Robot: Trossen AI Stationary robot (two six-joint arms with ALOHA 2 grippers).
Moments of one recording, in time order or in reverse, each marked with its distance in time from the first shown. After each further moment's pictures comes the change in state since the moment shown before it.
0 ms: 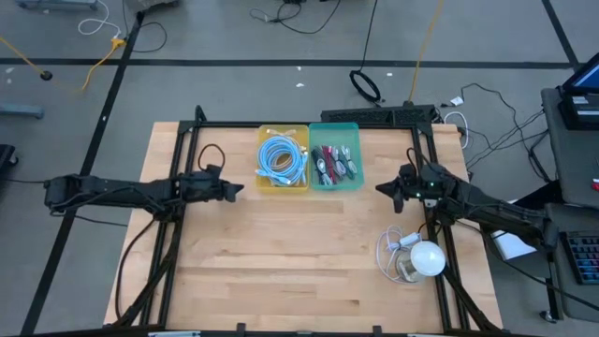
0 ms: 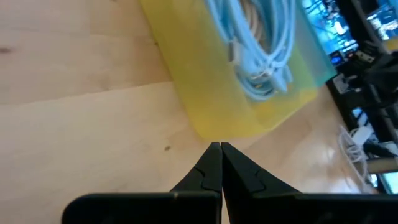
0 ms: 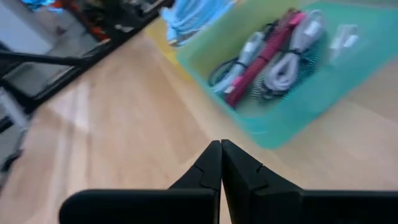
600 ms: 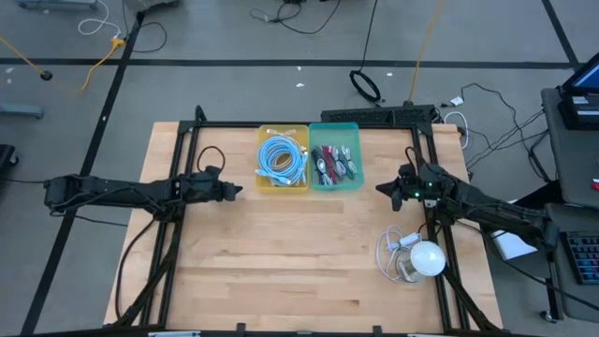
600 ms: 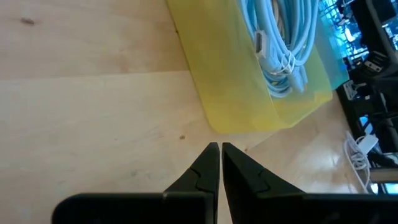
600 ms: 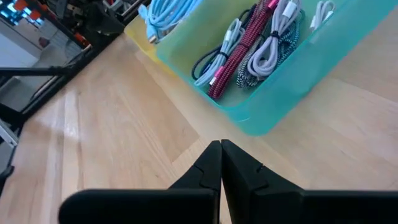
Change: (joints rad) left arm 0.000 0.000 -0.018 -0.022 -0.003 -0.083; right arm 0.000 0.016 -0.074 -0.011 0.045 0.077
